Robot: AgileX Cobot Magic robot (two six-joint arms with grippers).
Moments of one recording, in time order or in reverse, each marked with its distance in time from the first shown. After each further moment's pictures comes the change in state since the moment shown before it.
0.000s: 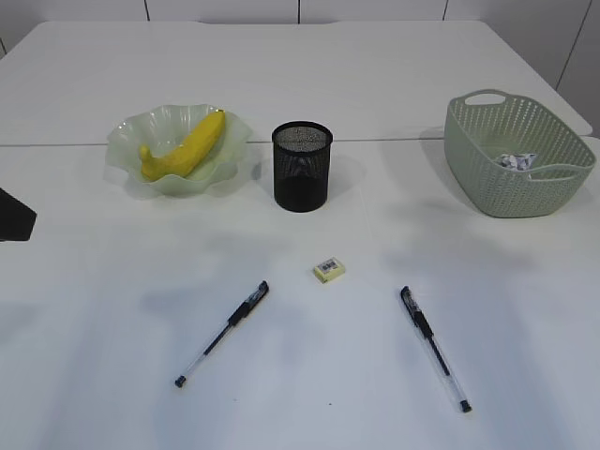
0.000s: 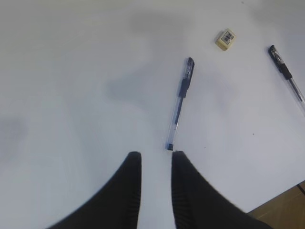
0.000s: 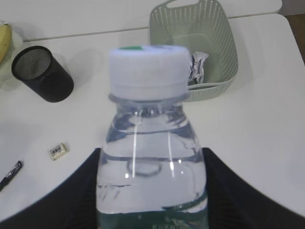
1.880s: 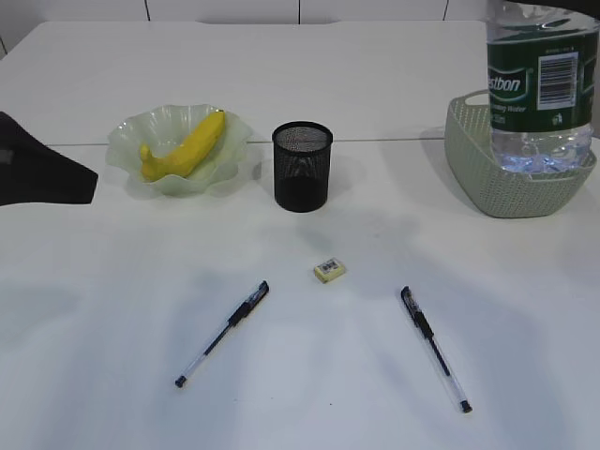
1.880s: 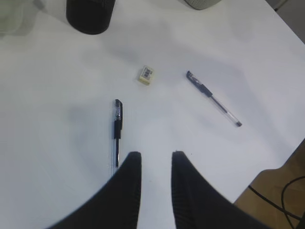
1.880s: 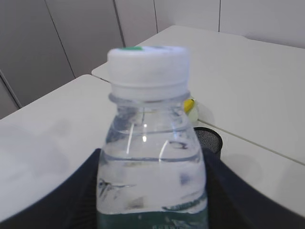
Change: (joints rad) left arm 0.000 0.015 0.000 -0.388 -0.036 0.443; right arm 0.036 0.013 0.290 1.126 -0.228 -1.280
